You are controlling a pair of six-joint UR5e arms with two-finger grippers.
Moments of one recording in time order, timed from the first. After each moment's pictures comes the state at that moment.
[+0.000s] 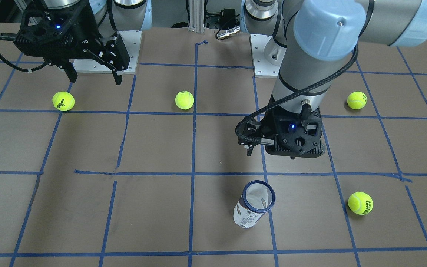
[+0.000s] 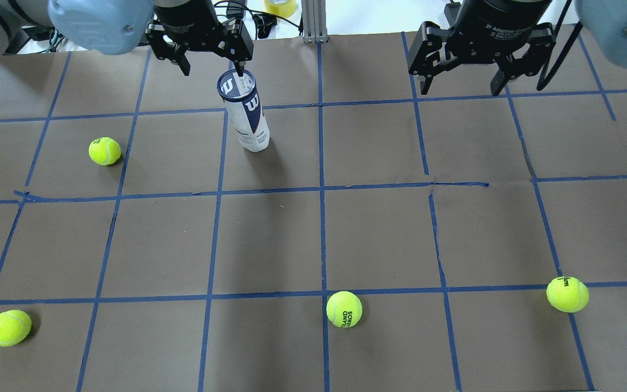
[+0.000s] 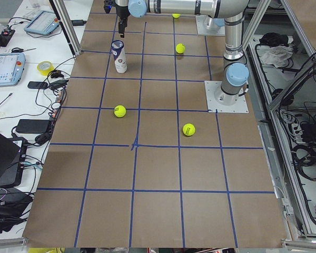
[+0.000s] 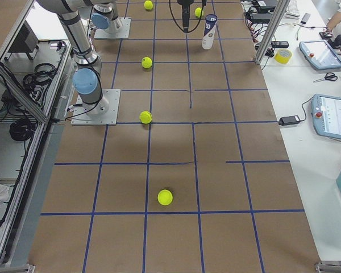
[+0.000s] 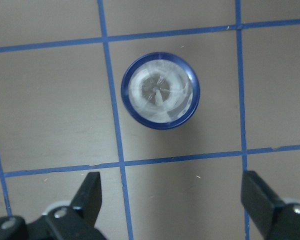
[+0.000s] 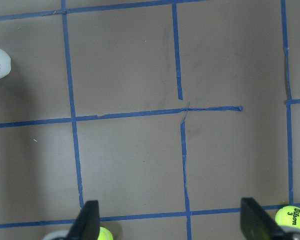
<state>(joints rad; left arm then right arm) -1.69 -1.86 -1.30 -1.44 1.59 -0.05 1.66 -1.56 1.43 -1.53 -1.56 0.16</state>
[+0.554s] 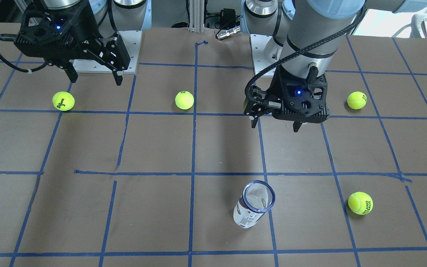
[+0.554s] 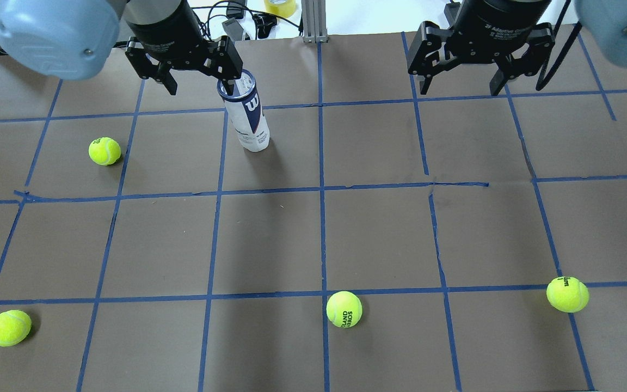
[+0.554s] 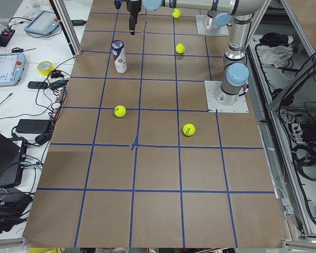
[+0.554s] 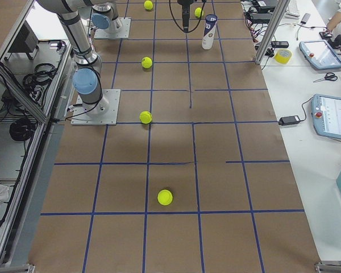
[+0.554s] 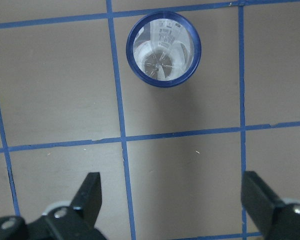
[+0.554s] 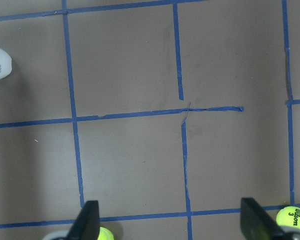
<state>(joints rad) -1.66 -1.73 -1.42 -1.47 1.56 0.01 1.66 -1.56 1.43 -1.53 -1.56 0.16</state>
